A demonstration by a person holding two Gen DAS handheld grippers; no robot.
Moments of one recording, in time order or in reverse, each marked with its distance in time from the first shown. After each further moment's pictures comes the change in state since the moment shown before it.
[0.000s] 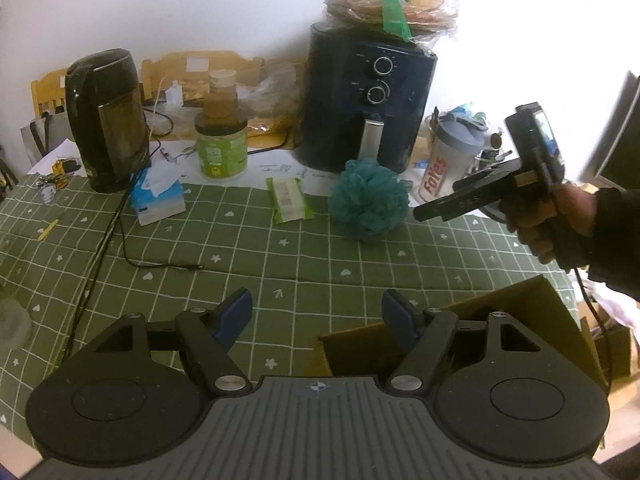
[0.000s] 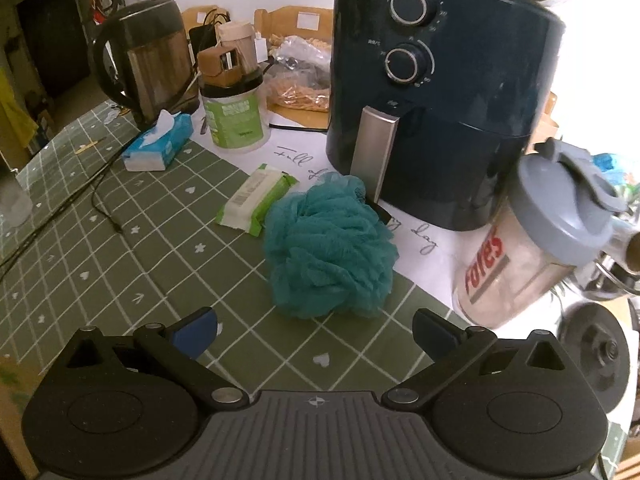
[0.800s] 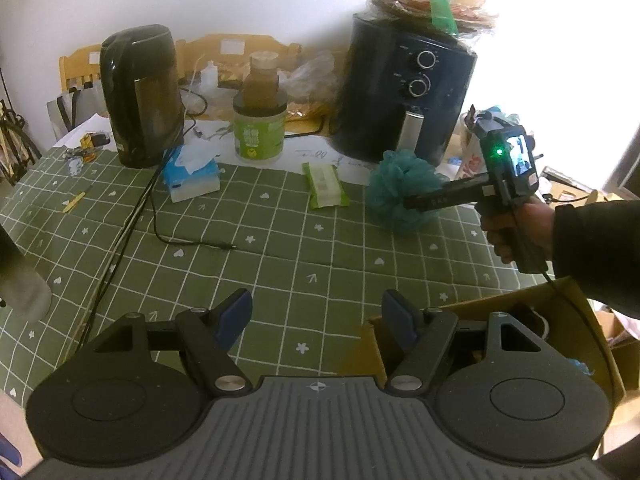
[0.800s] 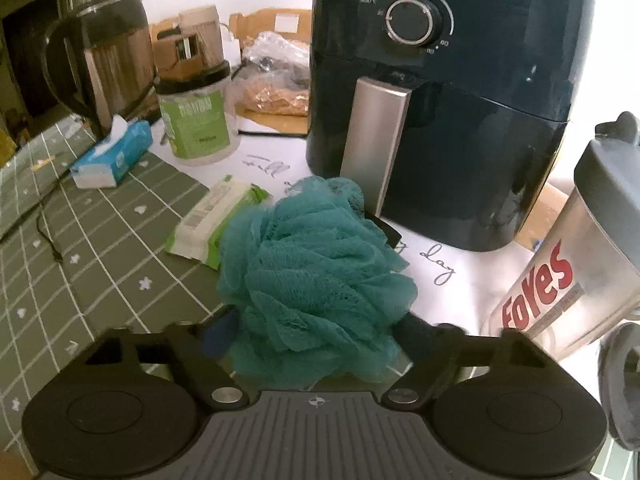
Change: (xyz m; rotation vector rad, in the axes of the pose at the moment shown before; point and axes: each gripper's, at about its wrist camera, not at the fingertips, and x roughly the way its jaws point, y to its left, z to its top) left arm 0.001 0.023 -0.004 -0.068 0.037 0.054; right arm 0.089 -0.005 0.007 0.026 -0.060 -0.059
